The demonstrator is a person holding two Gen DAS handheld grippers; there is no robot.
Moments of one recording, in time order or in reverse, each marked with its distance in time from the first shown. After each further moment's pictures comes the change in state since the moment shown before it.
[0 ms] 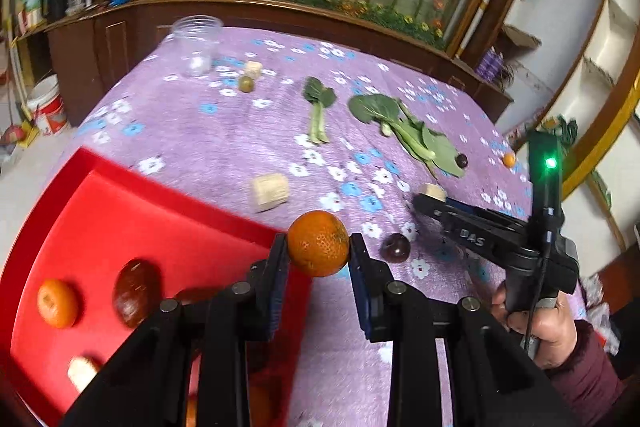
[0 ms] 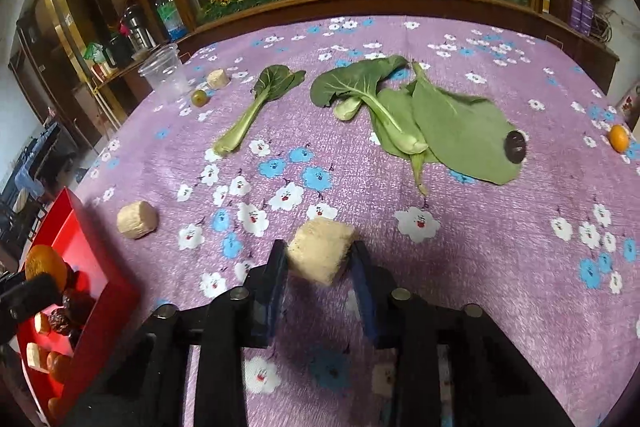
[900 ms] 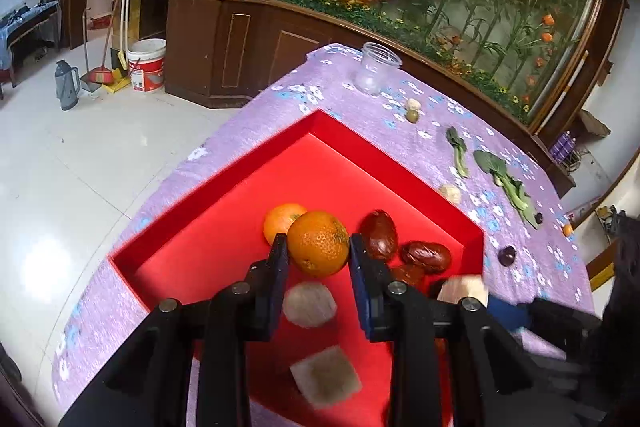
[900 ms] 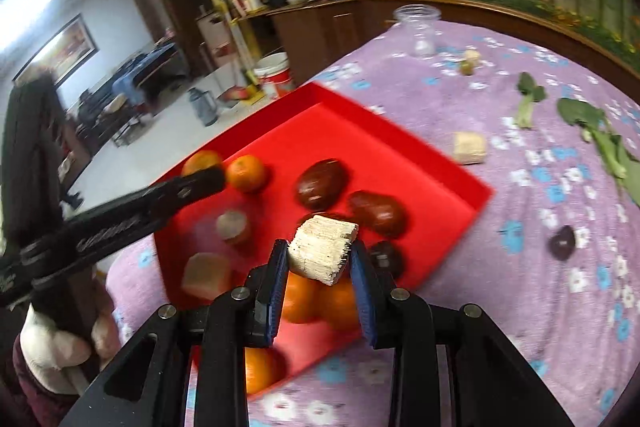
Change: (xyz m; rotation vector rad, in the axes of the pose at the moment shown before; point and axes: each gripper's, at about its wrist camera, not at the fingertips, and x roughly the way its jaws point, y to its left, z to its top) left arm -0.084 0.135 -0.060 -0.270 -0.137 0.234; right arm -0.048 0.217 -0.081 -0.345 0.097 0.363
